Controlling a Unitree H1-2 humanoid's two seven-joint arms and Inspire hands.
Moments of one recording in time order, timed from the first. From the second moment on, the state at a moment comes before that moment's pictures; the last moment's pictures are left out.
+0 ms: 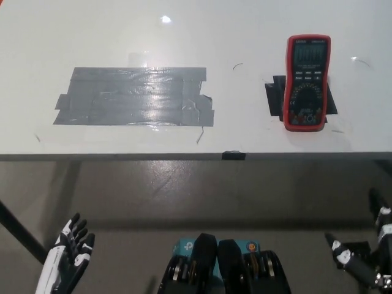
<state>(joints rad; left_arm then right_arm) 0.13 0.15 0.08 -0.05 -0.02 -0.01 -0.06 0.12 -0.08 -0.07 -0.11 -0.19 -0.33 -0.10</state>
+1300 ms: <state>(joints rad) 0.21 0.15 0.06 -0.11 -0.01 -0.03 -0.06 -0.86 -0.09 -0.07 0.33 -0.59 0.38 -0.06</state>
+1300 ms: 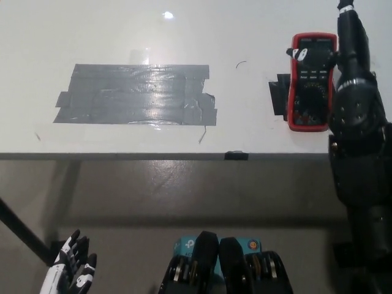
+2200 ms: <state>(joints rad) 0.22 0.15 0.06 -0.11 0.10 -0.08 -0.06 -1.03 -0.11 -0.02 0.68 -0.54 0.42 -0.14</state>
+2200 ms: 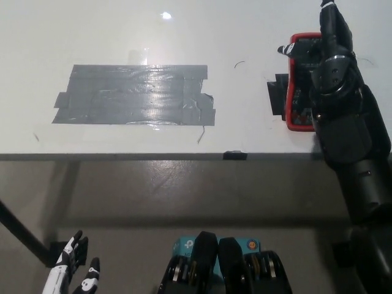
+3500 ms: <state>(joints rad) 0.21 0.15 0.05 -0.11 0.14 -0.09 -0.06 -1.08 -0.12 0.03 0.94 -0.43 0.39 -0.31</state>
